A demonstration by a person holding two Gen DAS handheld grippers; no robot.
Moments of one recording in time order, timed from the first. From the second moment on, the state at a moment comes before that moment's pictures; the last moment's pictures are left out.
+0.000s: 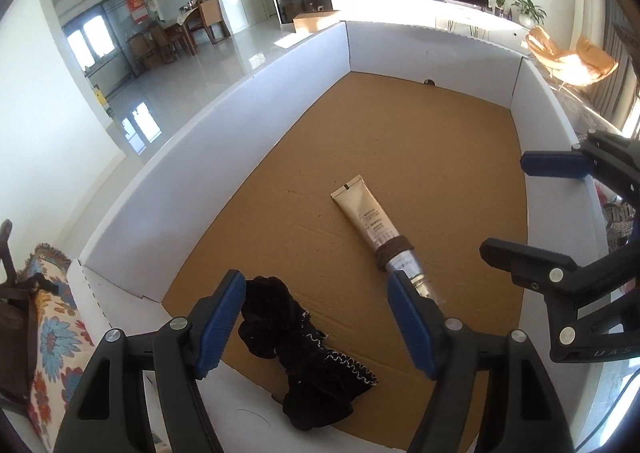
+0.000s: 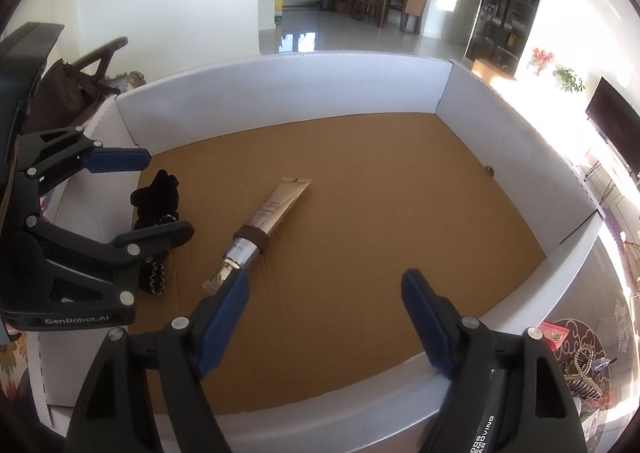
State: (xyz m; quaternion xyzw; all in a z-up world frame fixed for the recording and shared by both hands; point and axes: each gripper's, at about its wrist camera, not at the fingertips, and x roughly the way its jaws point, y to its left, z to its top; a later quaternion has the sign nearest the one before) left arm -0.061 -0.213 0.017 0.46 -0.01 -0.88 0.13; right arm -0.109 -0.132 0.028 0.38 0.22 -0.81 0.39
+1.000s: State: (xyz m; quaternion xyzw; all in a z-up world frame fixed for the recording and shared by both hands) left arm -0.002 0.076 -0.006 0.46 -0.01 -0.88 -0.10; right arm 0.025 0.271 -0.025 0.45 0.08 -0.89 0.06
